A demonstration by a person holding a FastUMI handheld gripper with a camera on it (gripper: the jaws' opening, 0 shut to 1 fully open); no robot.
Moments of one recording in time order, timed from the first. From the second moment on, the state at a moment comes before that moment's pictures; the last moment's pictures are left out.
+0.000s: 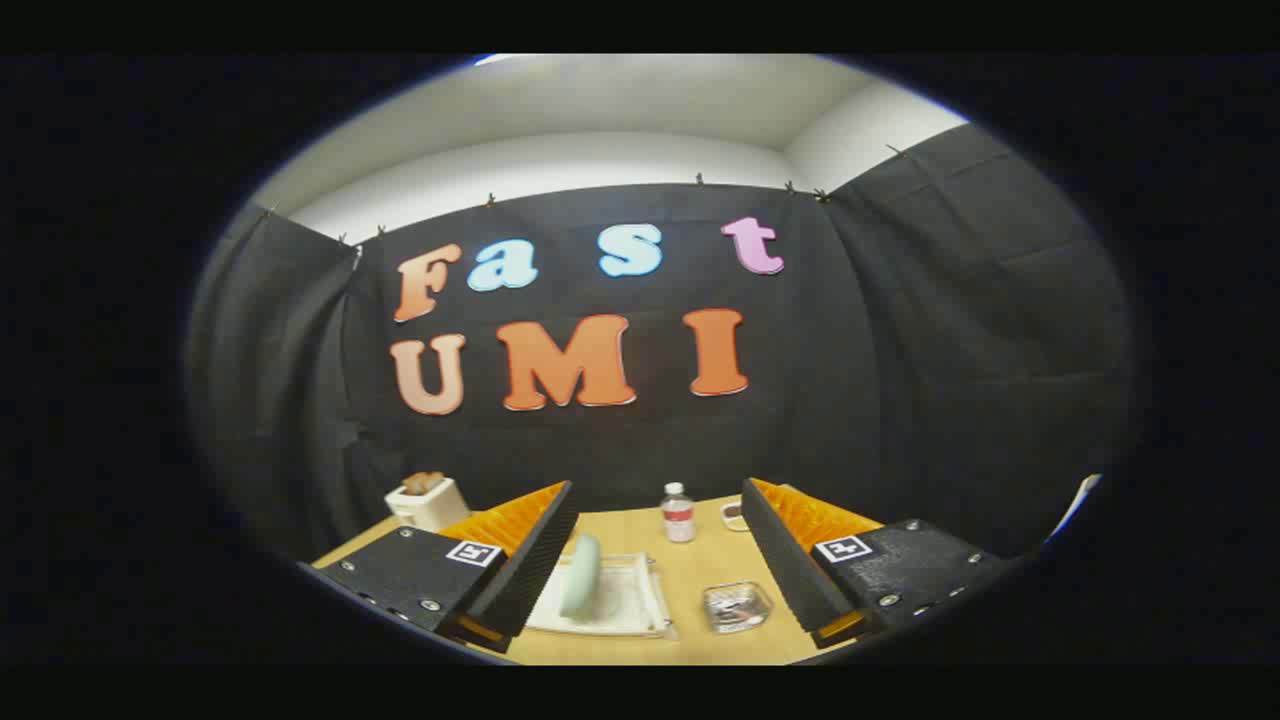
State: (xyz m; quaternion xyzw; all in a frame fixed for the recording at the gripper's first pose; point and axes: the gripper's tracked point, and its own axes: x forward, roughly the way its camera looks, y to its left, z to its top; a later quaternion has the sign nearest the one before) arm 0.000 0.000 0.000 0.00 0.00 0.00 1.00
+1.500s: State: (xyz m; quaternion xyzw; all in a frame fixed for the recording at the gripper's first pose) arm 0.063 0.046 -0.125 0.04 0.21 -0.01 0.98
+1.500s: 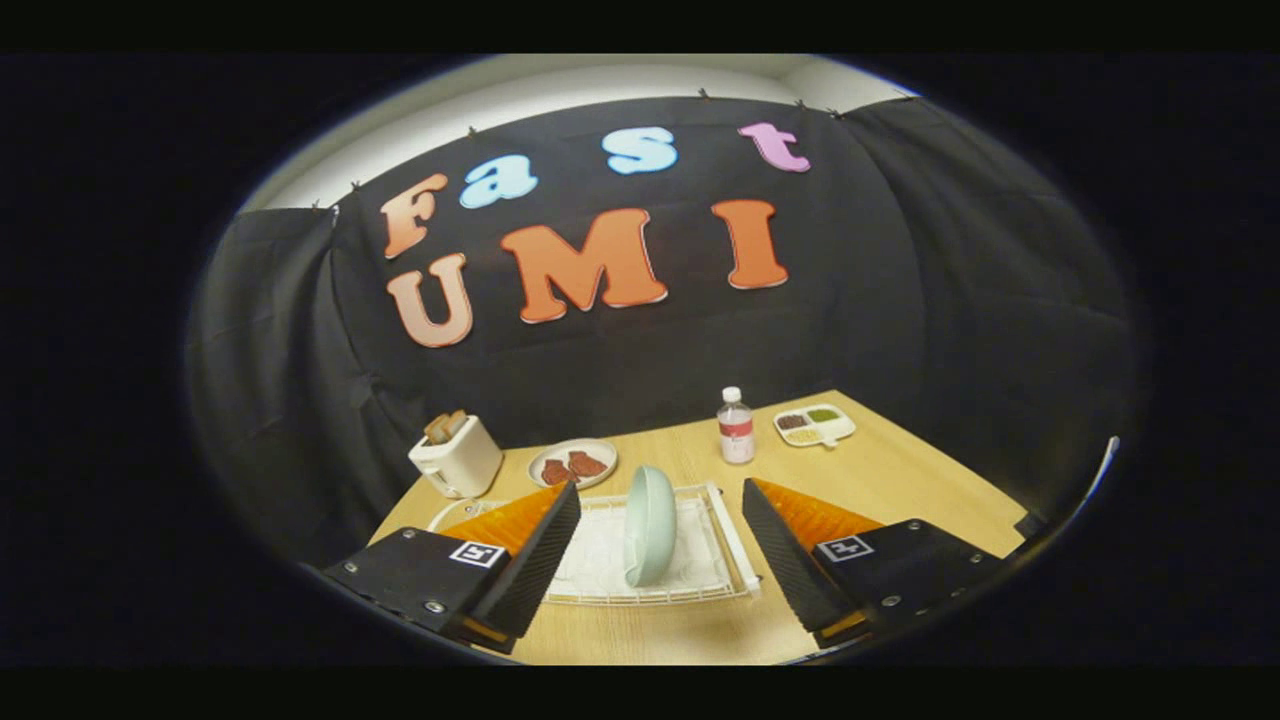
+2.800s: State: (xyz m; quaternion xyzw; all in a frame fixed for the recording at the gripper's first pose) arm 0.145 0.042 -0.225 -0.12 0.35 -0.11 0.92
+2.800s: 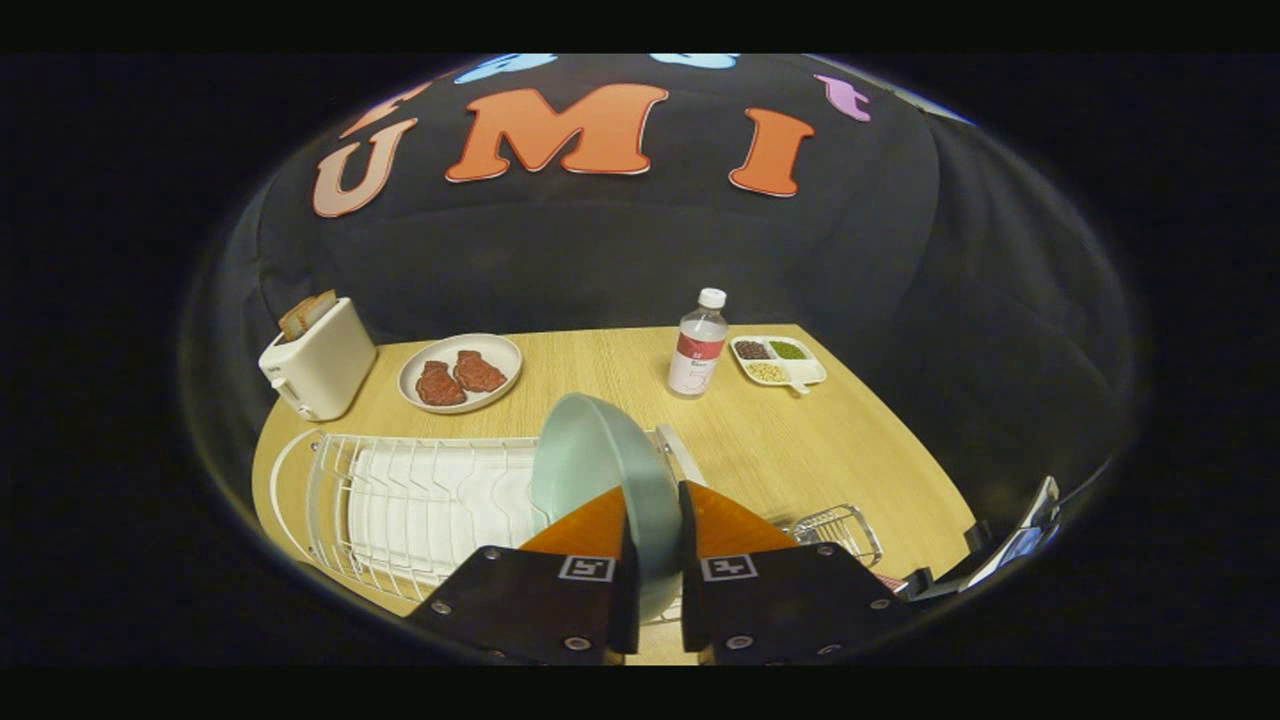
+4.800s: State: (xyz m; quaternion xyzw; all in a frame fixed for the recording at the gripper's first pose) arm -0.078 0.057 -0.239 0.19 0.37 0.01 0.91
